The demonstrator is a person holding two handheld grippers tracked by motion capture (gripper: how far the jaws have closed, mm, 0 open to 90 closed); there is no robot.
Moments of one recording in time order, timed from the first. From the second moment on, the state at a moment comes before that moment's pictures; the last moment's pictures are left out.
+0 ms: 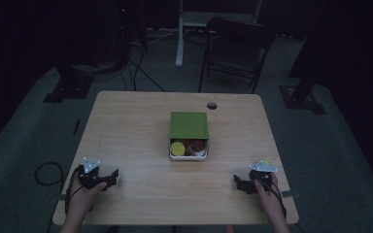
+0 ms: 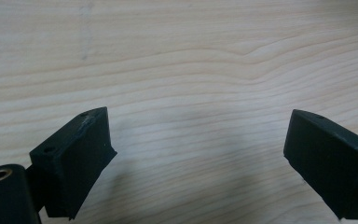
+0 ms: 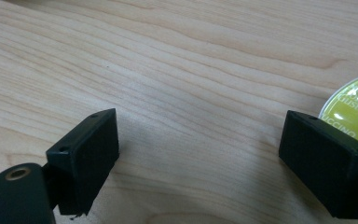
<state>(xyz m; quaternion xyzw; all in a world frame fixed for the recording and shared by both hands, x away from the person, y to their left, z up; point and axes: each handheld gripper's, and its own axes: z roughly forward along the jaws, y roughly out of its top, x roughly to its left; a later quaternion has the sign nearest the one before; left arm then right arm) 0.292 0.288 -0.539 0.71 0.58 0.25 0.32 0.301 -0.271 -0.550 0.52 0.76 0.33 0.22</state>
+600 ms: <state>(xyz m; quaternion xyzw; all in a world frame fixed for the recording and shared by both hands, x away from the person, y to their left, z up) 0.295 0.289 -0.546 0.68 0.63 0.26 0.28 0.302 -0.272 -0.551 0.52 0.76 0.33 0.22</state>
